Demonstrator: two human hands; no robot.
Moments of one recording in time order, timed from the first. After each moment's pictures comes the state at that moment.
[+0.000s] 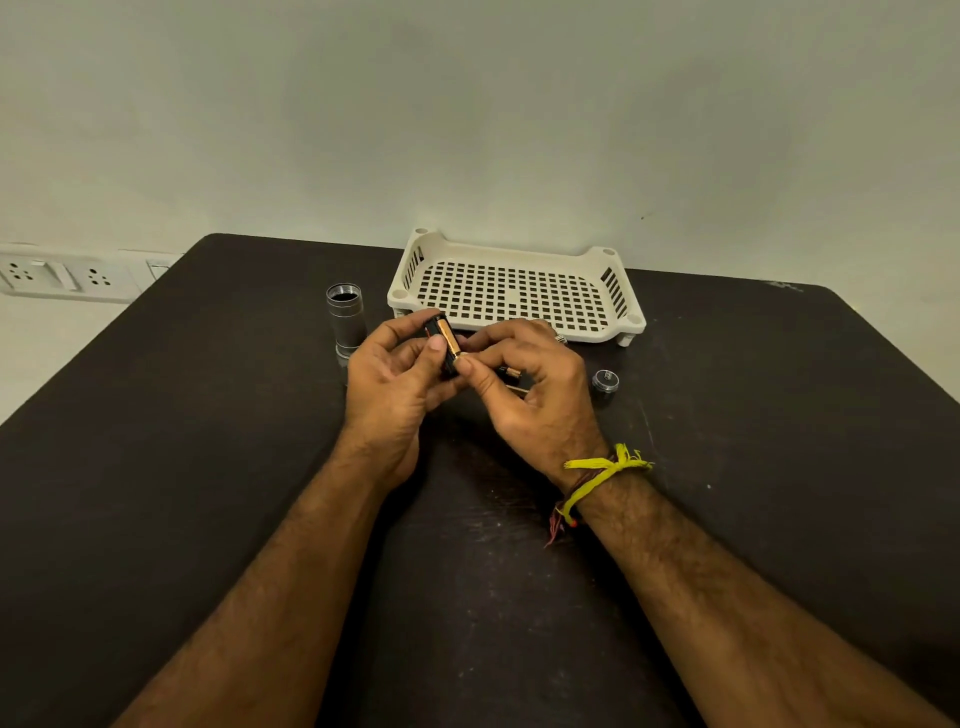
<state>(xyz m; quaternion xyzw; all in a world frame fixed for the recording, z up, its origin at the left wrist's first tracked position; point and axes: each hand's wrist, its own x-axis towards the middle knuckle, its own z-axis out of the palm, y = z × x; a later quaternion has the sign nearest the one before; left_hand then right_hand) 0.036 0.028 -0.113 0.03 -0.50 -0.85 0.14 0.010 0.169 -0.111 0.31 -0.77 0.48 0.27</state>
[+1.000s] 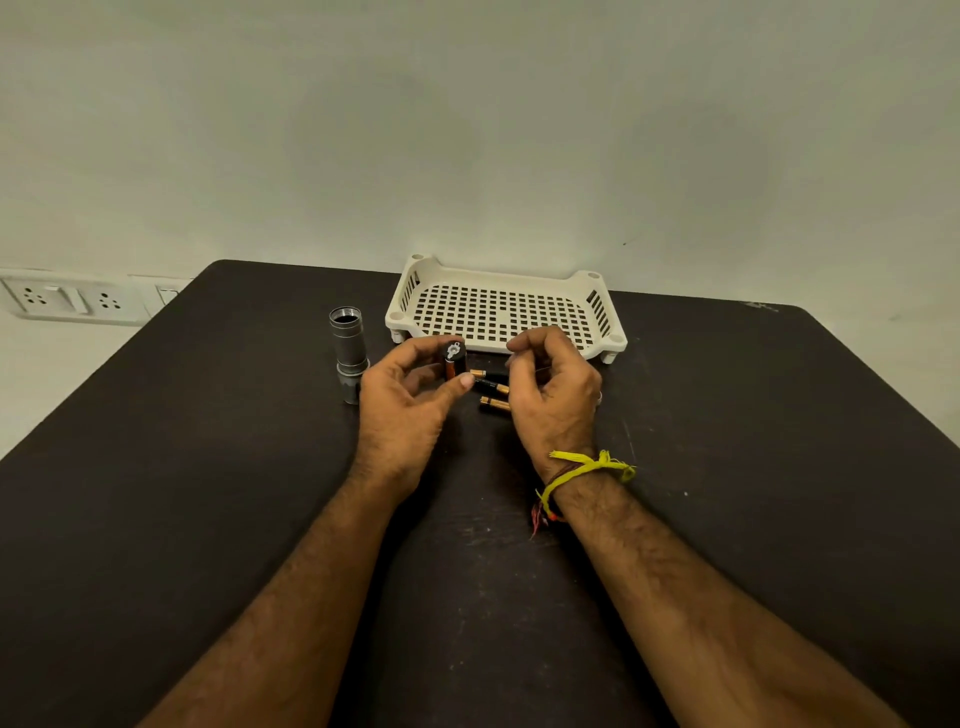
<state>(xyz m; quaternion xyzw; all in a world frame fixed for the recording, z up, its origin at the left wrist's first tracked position) 0.039 0.038 -0.115 -0.01 -0.63 -0.75 0.20 -0.003 0.173 -0.114 0.13 -0.76 0.54 0.34</state>
